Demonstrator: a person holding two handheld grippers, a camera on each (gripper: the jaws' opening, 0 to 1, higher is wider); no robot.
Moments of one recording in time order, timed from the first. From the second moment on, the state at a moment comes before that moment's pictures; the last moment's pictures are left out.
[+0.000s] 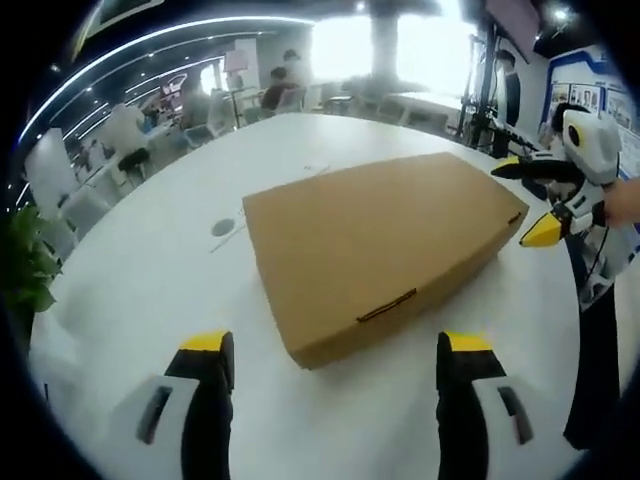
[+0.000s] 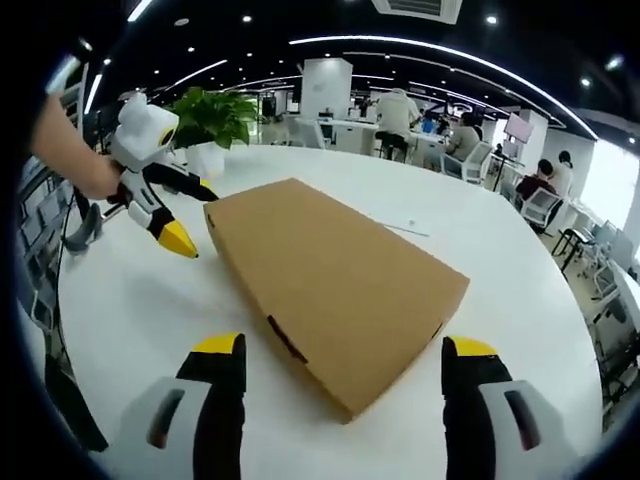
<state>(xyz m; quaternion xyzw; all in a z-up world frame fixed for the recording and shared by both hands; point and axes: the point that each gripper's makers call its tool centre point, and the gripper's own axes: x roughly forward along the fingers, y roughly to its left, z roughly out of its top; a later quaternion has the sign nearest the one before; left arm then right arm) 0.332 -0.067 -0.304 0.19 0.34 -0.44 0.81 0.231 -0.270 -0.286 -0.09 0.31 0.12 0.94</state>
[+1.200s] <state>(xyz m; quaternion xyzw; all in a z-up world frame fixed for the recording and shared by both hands) 0.332 -0.101 -0.301 0.15 0.33 -0.44 0.82 0.243 -0.271 -0.296 -0.08 0.31 0.09 0.94</state>
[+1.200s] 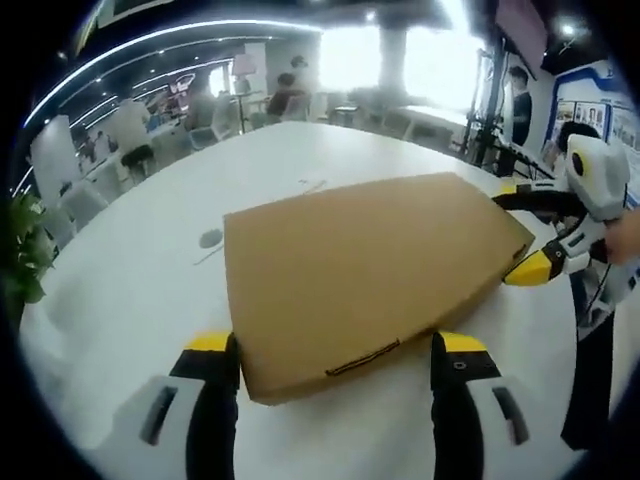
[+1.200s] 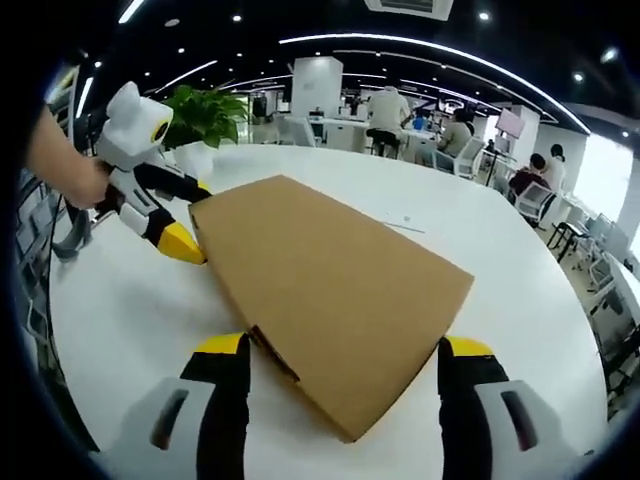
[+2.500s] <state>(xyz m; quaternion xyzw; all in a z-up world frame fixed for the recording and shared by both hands) 0.321 -0.096 -0.304 0.11 0.34 -0.39 0.85 0.247 -0.275 -0.296 -0.09 0.31 0.13 0.94</state>
